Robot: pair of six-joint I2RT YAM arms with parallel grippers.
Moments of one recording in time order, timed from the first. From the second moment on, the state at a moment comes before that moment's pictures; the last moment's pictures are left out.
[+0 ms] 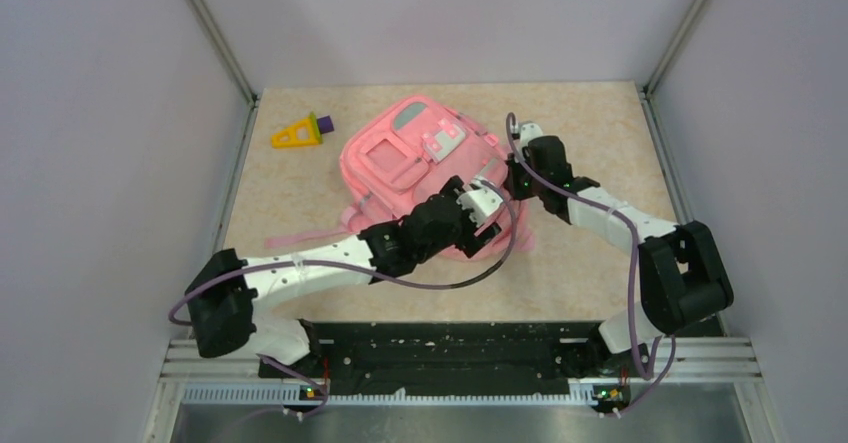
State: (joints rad) left arm -1.09 1.37 0.97 0.01 -0.26 0.13; right arm 0.41 1.50 0.91 -0.05 -0.04 0.10
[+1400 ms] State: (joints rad) left arm -1.04 1.46 0.70 0.34 -0.36 0.18; right arm 0.33 1.65 1.13 -0.31 -0.50 -0.10
